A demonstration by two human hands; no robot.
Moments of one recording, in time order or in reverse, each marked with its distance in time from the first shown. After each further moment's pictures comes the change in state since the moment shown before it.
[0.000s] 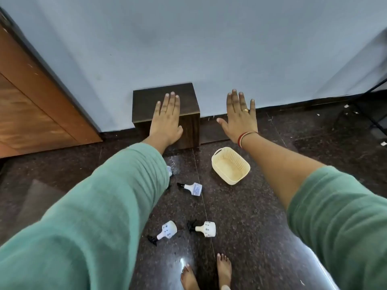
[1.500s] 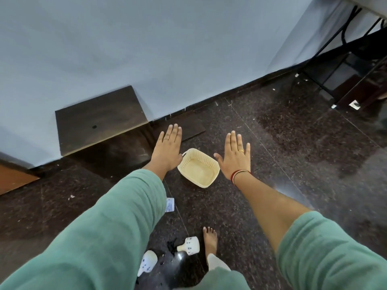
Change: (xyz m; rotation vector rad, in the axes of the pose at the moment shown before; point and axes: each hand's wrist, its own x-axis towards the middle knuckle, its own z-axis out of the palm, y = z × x) left_hand 0.147 0.154 0.132 0.005 -0.277 0.374; right_hand -0.002 0.139 0.143 0.112 -0.336 0.442
